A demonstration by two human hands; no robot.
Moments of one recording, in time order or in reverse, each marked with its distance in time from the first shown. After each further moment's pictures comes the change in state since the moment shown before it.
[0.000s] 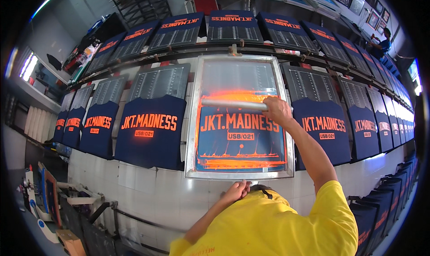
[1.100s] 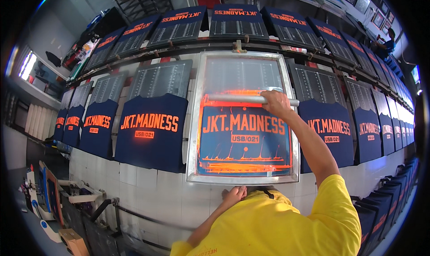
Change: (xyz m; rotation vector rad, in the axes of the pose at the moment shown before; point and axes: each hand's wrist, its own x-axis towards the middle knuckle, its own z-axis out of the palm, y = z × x) left_hand 0.009 -0.035 -0.032 0.237 0.001 0.229; right_hand 0.050 0.000 0.014 -0.001 -0.090 0.016
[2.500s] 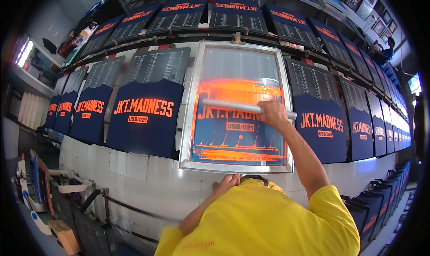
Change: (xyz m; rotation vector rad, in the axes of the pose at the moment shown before) left_hand 0.001 0.008 -0.001 -0.020 0.066 0.009; right_hand -0.062 -0.047 -0.013 -0.037 -0.241 0.133
